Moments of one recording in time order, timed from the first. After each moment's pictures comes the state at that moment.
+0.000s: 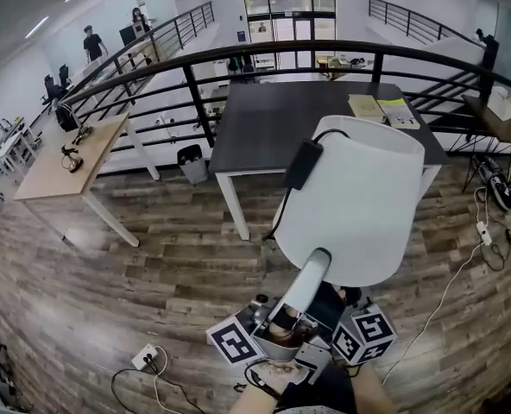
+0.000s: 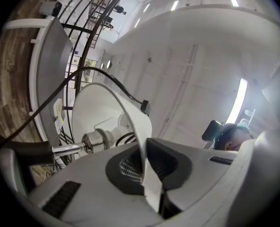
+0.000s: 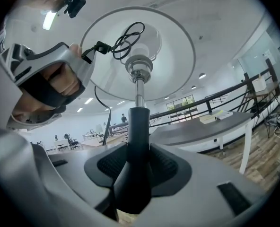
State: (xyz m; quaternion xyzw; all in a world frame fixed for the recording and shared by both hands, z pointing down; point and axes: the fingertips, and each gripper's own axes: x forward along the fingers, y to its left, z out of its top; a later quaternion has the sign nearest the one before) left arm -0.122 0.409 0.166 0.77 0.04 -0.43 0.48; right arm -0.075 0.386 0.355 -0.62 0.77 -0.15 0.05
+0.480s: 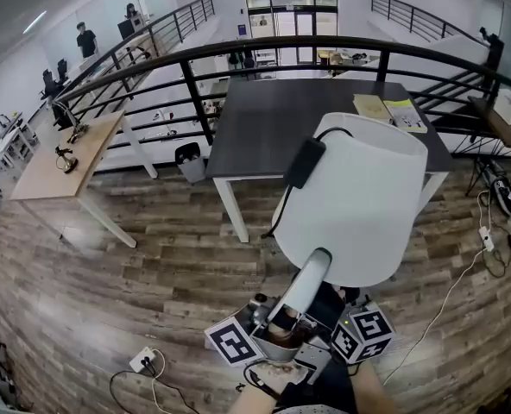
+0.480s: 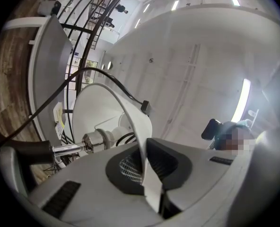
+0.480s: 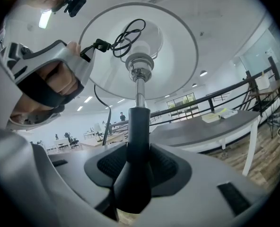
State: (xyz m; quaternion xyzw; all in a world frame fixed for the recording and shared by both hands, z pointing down) left arm -0.101 0.339 0.169 0.77 0.03 -0.43 0.48; right arm -0.057 0.316 0.362 -0.61 0.77 -0.16 0.03
